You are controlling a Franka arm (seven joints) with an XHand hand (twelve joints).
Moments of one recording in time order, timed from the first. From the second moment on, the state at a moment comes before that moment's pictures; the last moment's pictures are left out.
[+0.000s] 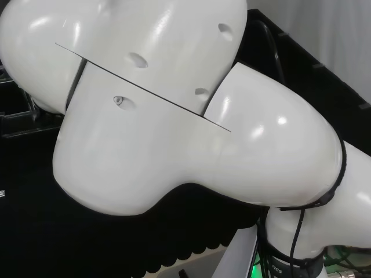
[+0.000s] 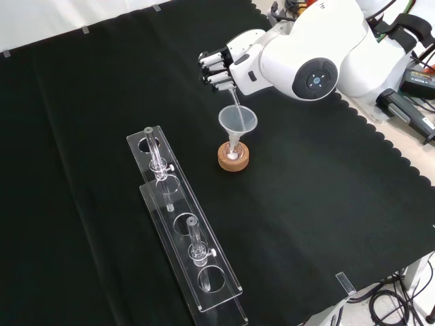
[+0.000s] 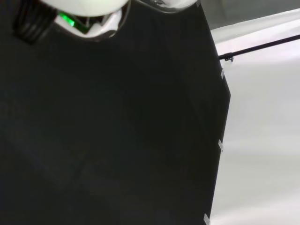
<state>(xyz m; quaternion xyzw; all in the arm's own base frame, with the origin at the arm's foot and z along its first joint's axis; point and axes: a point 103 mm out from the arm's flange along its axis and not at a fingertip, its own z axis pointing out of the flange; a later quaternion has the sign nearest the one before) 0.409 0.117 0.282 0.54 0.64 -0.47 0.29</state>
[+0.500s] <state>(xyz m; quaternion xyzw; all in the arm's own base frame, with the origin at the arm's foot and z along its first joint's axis) 0.412 0.114 0.282 0.53 0.63 -0.47 0.30</state>
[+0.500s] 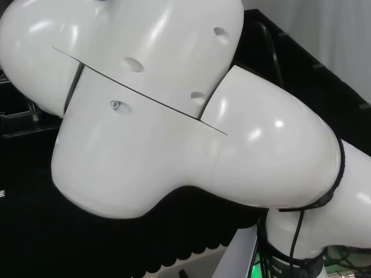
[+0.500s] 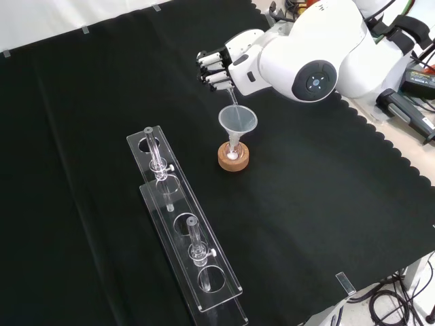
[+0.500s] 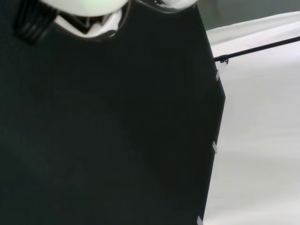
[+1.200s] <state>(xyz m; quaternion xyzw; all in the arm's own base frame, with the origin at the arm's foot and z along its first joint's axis) 0.413 0.121 0.282 0.51 0.63 -0.48 0.33</state>
